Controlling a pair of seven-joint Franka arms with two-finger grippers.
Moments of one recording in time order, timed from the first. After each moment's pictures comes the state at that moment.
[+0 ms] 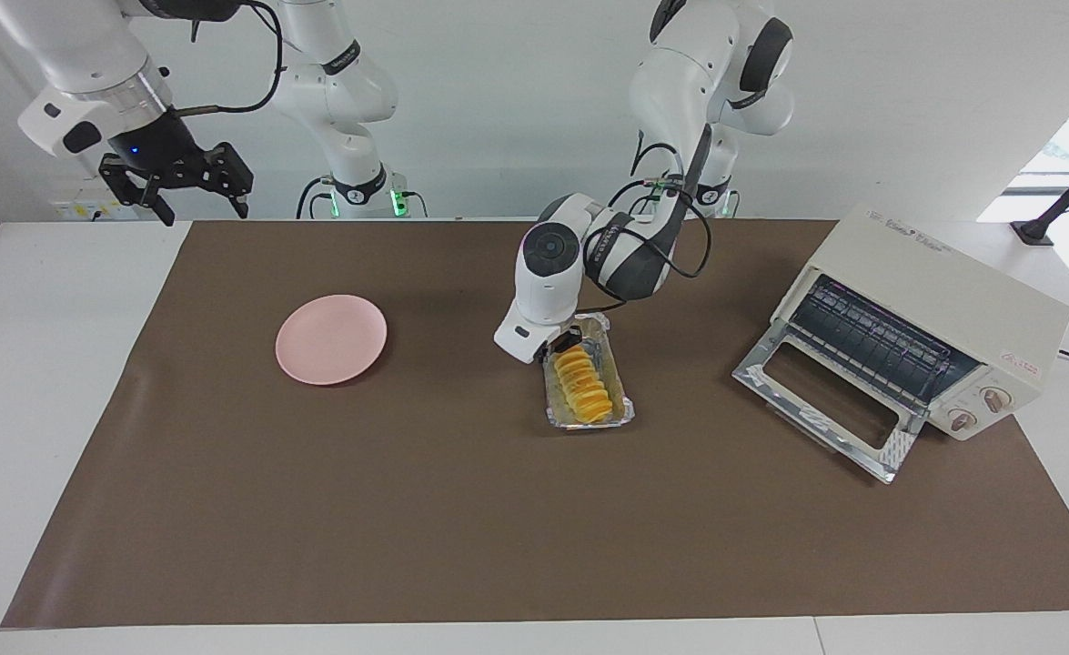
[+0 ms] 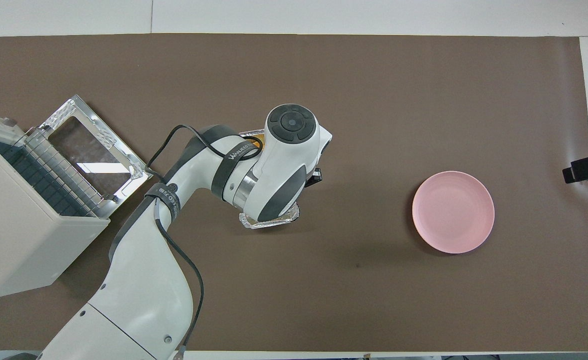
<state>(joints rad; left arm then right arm) -0.65 0.55 -0.06 -1.49 -0.06 1.89 -0.77 -0.06 -0.07 -0.02 -1.58 0.01 1.45 -0.18</state>
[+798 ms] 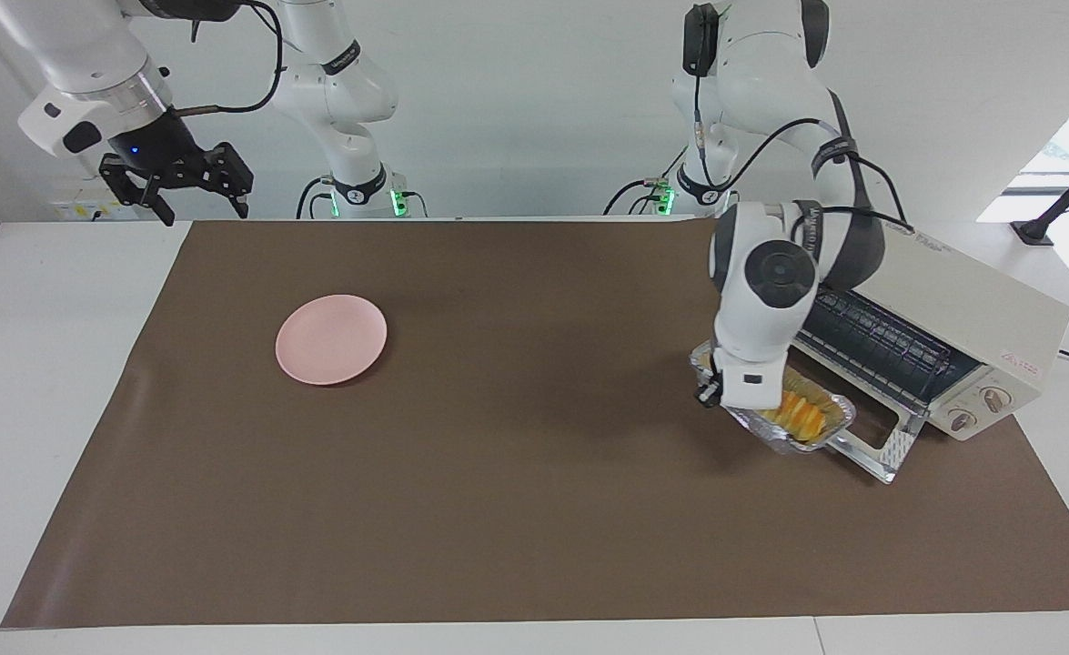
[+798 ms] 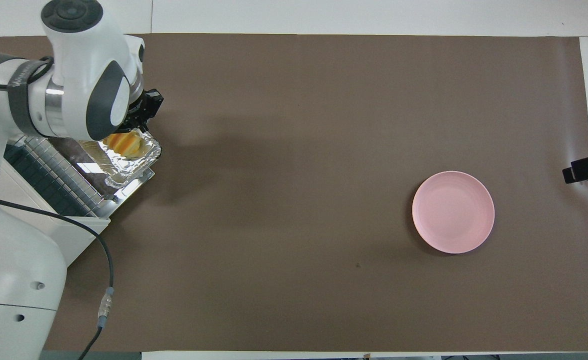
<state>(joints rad) -0.54 0.52 0.42 -1.39 -0.06 1.70 -0.81 -0.06 -0.07 -0.02 -1.58 0.01 1.45 -0.18</state>
